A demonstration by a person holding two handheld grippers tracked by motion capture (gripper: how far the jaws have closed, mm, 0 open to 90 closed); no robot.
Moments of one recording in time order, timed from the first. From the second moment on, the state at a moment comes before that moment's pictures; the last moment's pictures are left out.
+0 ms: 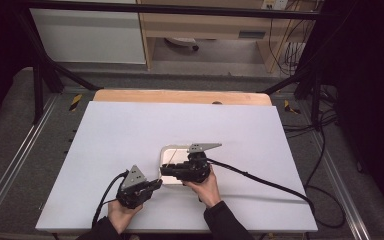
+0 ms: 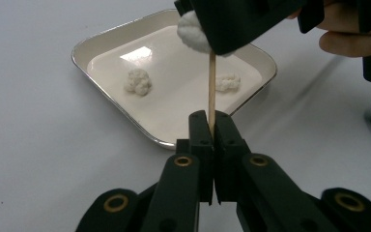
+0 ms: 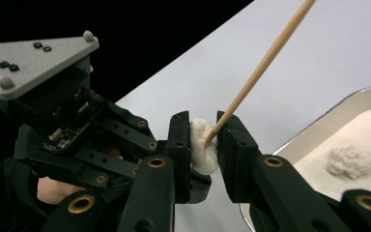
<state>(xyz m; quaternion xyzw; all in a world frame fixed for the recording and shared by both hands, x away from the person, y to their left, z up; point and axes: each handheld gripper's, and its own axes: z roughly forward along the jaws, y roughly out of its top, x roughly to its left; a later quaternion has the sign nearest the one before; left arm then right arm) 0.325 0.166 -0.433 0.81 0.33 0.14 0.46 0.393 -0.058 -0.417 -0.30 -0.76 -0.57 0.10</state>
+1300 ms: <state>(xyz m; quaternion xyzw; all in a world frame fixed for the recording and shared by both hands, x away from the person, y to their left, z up) 0.324 0.178 -0.436 0.81 0.35 0.14 0.45 0.405 -0.093 -0.418 -0.30 -0.84 -0.45 -0.04</state>
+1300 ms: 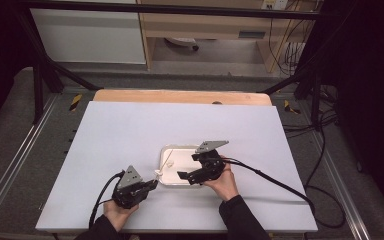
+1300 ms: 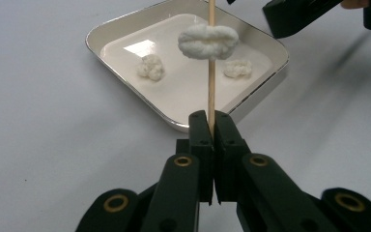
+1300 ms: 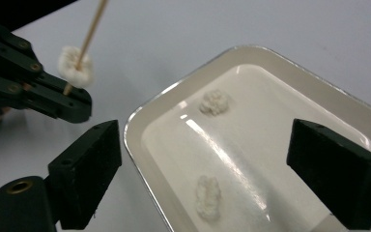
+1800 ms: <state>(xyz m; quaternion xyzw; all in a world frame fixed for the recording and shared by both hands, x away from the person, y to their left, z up) 0.324 0.179 -0.436 0.82 0.34 0.14 0.45 0.401 -0.090 -0.446 -0.28 -0.88 -0.39 -0.07</state>
